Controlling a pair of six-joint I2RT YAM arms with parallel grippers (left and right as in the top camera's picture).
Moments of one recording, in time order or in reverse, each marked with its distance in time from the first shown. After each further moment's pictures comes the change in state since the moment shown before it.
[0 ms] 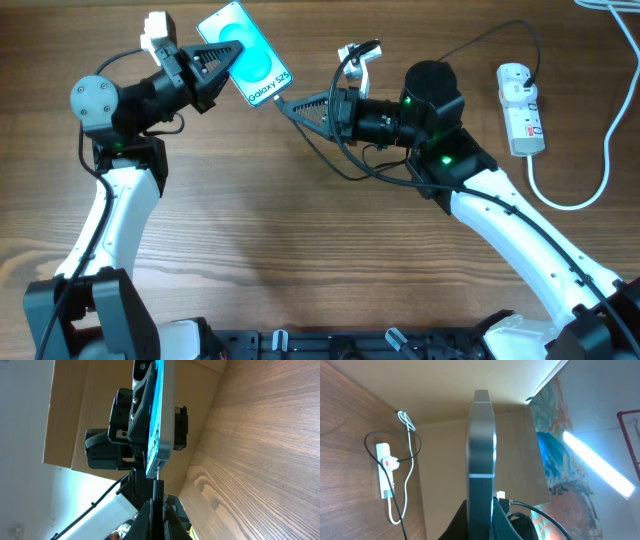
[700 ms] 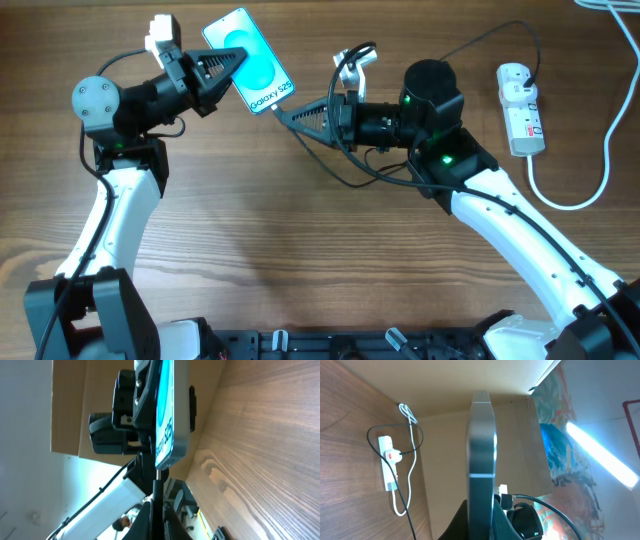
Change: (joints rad) left arm 0.000 0.000 -0.007 0.000 0.042 0.025; right arm -0.001 -0.001 0.006 -0.031 -0.100 0.027
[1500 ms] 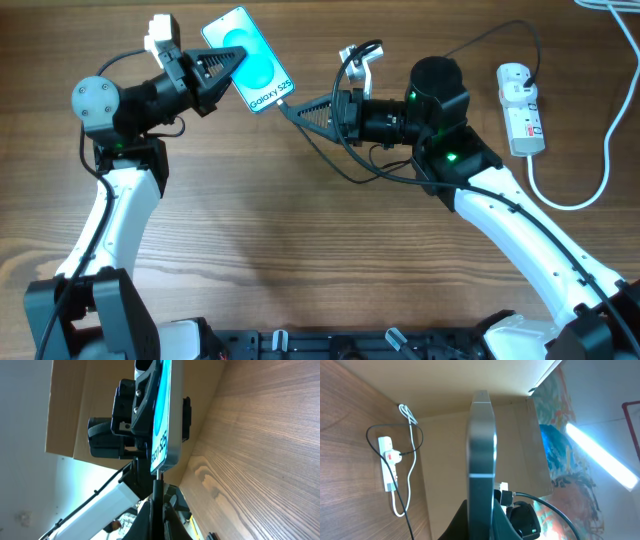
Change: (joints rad) left arm 0.000 0.000 0.000 0.000 -0.004 -0.004; right arm -0.024 0.000 0.000 -0.002 0.010 -0.054
